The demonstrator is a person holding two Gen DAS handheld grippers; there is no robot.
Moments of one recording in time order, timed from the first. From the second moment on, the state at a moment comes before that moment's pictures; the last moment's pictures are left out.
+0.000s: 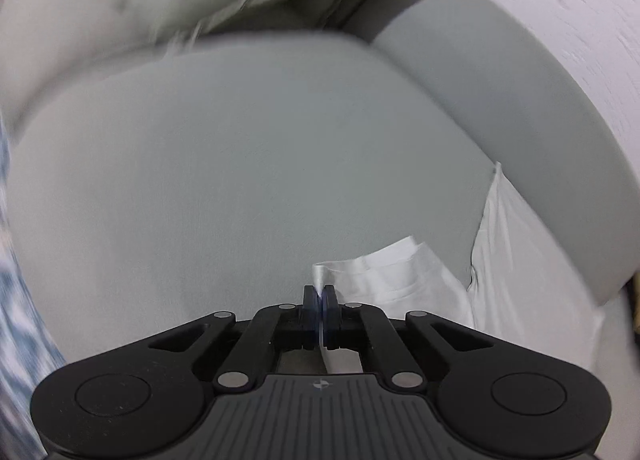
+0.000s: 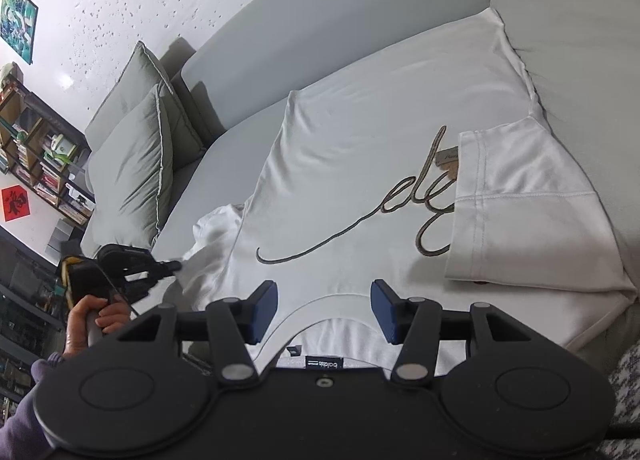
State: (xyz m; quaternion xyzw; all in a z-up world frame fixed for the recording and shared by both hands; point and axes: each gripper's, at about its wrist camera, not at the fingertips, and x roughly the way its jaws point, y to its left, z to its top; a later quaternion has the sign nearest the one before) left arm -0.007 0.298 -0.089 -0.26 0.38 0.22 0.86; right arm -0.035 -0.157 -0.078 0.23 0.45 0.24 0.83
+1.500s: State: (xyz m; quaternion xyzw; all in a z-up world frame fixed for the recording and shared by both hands) left arm -0.014 0.260 -0.119 -0.31 0.50 0.04 0.81; right arm -0.019 -0.224 -0.105 0.28 0.45 0.16 0.83
